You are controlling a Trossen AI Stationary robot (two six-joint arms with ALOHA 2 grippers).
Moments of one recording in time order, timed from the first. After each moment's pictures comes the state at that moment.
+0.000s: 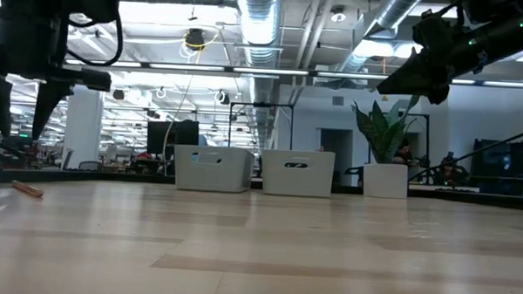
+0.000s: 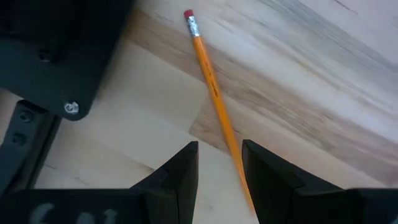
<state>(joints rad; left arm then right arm) -0.22 1.17 0.72 -1.16 -0.09 -2.32 -0.21 0.68 0.38 -0.05 0.18 0.18</state>
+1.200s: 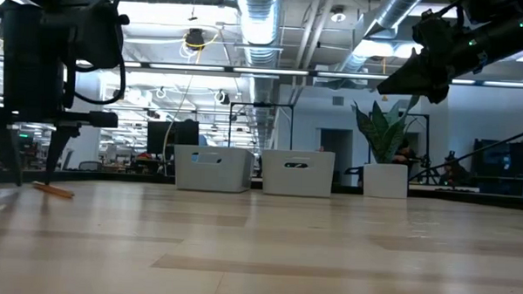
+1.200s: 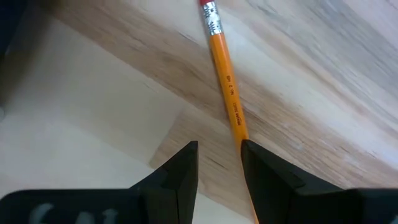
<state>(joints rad) -0.19 1.28 0.55 -0.83 -0.14 -2.36 -0.21 0.68 0.38 -0.05 0.18 0.15</state>
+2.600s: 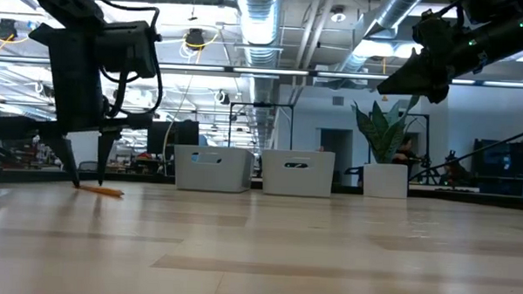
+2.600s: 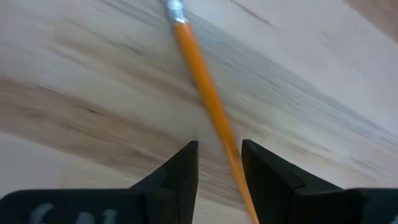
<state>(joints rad) 0.08 1.30 0.55 -0.63 -0.14 -1.97 -0.21 0.68 0.38 -0.05 0.18 0.15</state>
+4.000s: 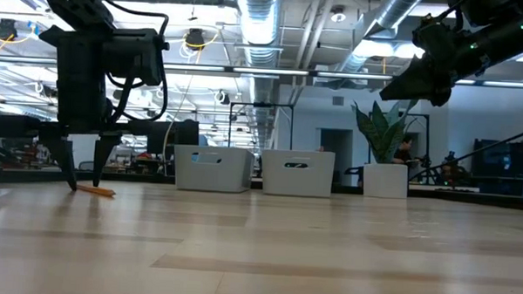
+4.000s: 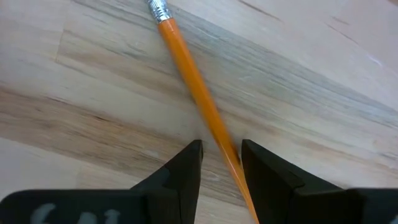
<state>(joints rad) 0.09 1.39 0.57 -0.66 -0.09 -1.89 -0.21 0.68 0.38 -0.10 0.18 0.15</state>
